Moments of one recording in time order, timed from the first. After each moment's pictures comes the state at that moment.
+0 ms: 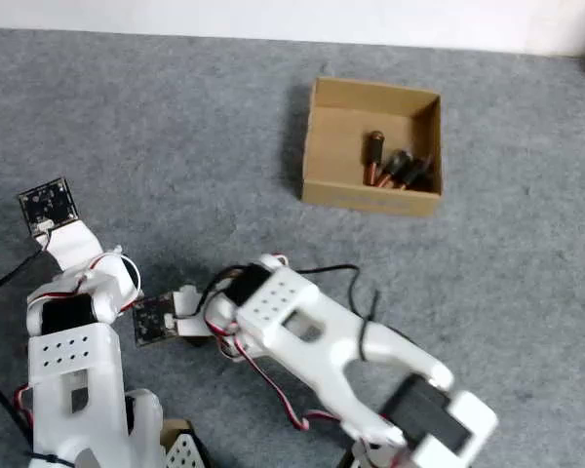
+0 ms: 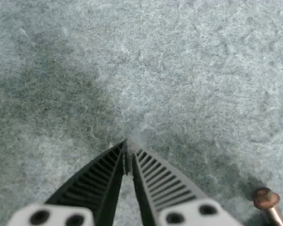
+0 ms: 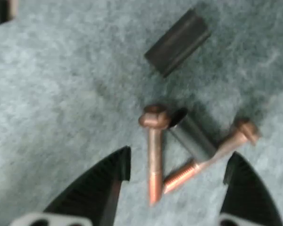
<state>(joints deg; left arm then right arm) -21.7 -52.7 66.1 49.5 15.0 -54.7 -2.3 27.4 62.5 55.4</state>
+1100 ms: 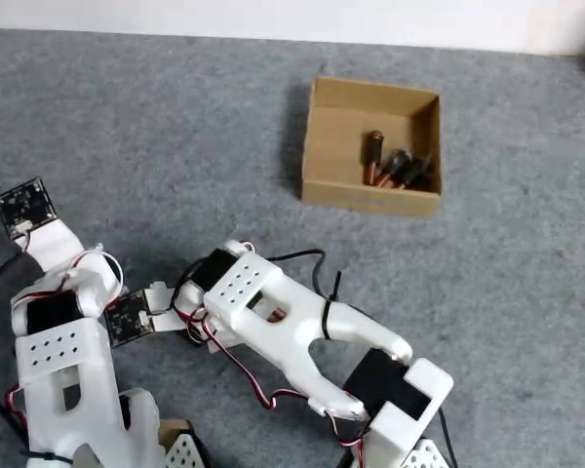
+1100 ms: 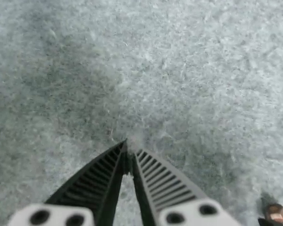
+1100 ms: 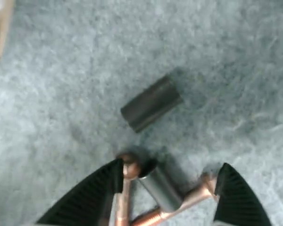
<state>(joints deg) -25.9 -52.5 63.5 51.3 15.0 -53.8 12.9 14.5 66.5 59.3</state>
